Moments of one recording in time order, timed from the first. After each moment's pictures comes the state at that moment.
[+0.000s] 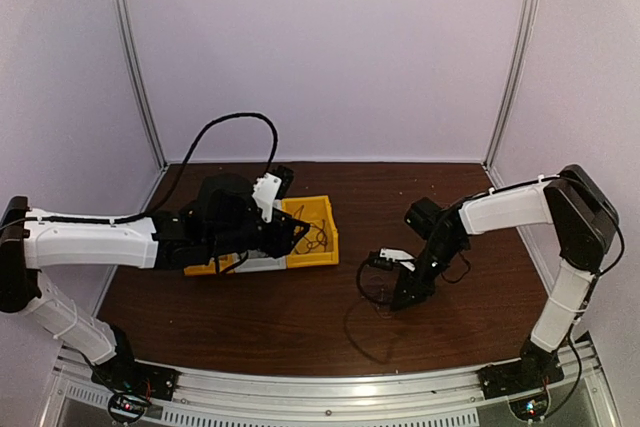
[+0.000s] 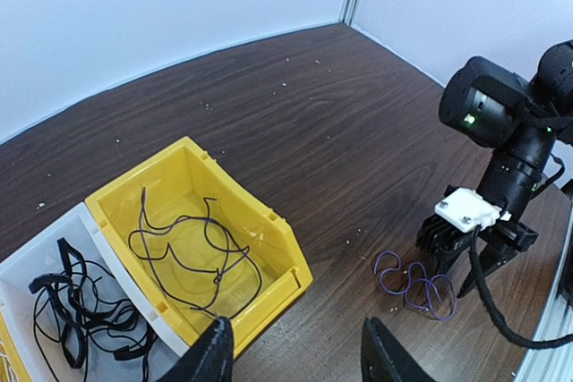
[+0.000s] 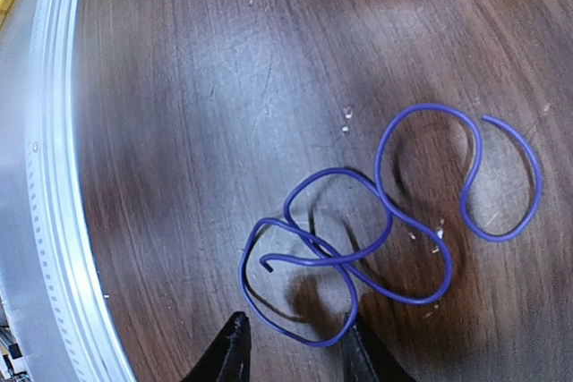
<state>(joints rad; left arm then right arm) -0.97 1.41 0.90 0.08 -0.15 -0.26 0.58 1.77 1.00 -0.67 -0.62 -0.57</state>
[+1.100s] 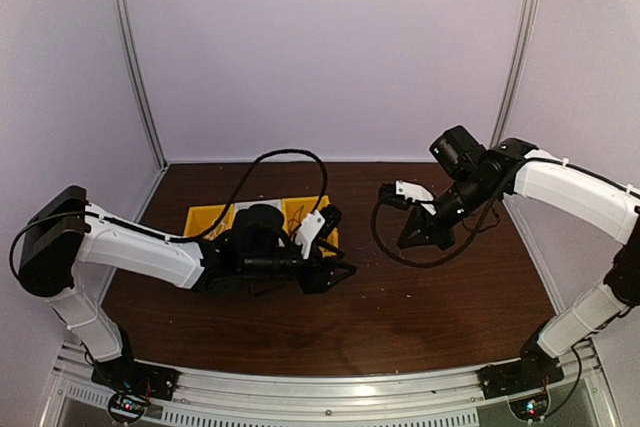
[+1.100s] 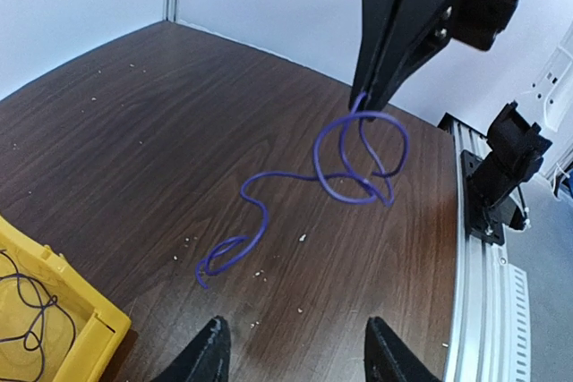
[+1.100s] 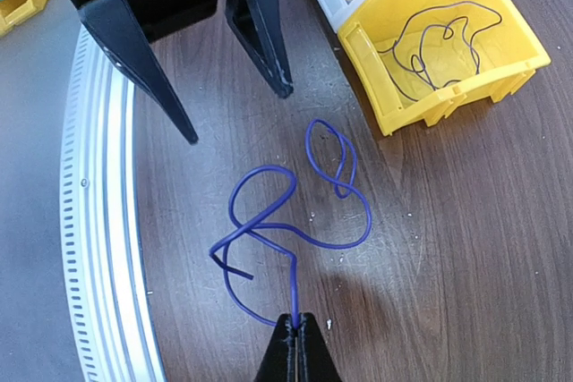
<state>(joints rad) -1.05 1.63 0.85 0.46 0.20 -0.19 0.60 1.46 1.29 -0.94 -0.54 -0.63</state>
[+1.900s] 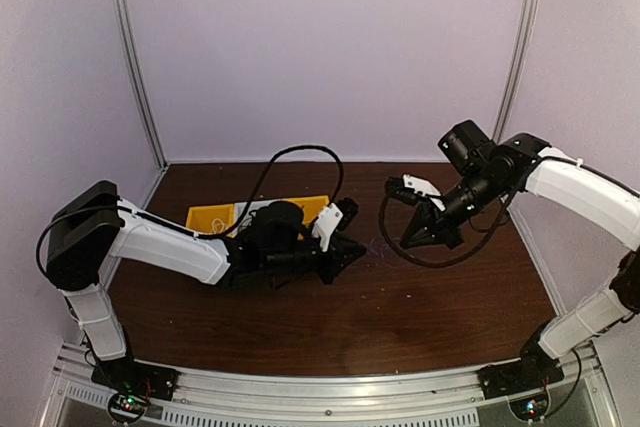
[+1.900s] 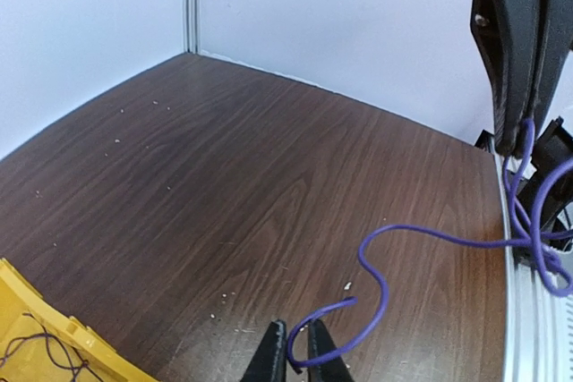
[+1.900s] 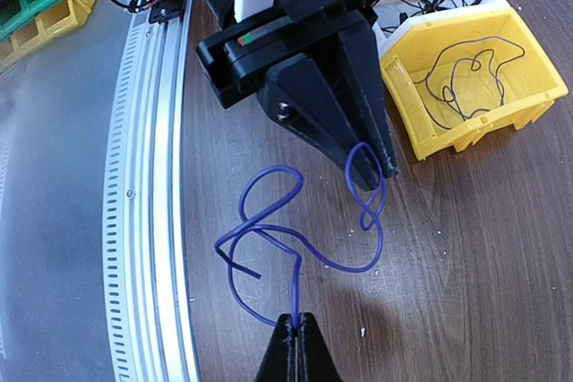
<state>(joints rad) -1.05 1.81 0.97 0.56 0.14 -0.10 0.60 1.40 1.31 -1.01 -0.64 -0.63</state>
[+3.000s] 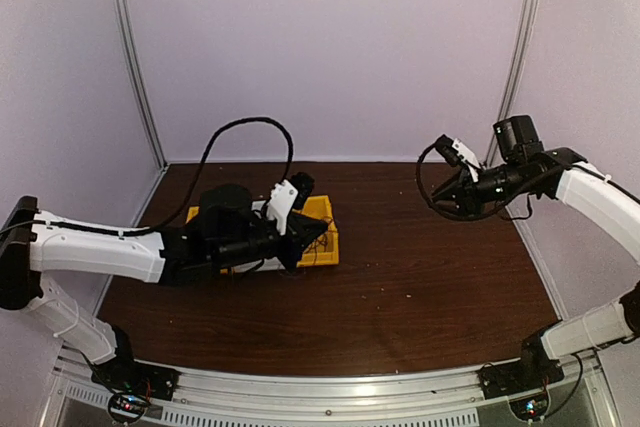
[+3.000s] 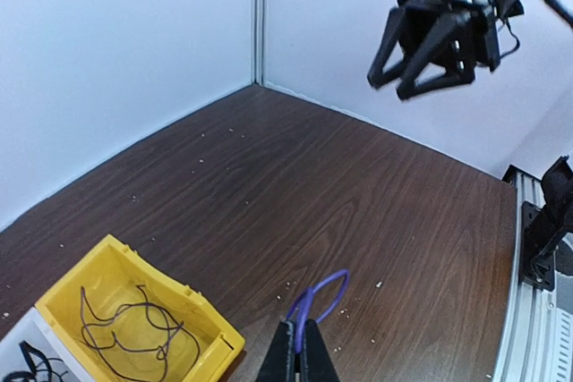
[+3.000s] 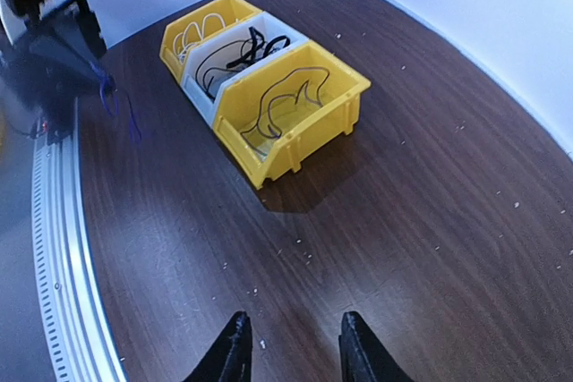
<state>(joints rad) -1.05 1.43 0.81 0.38 -0.04 -0.09 0.28 1.26 1.17 -0.69 -0.67 -0.44</state>
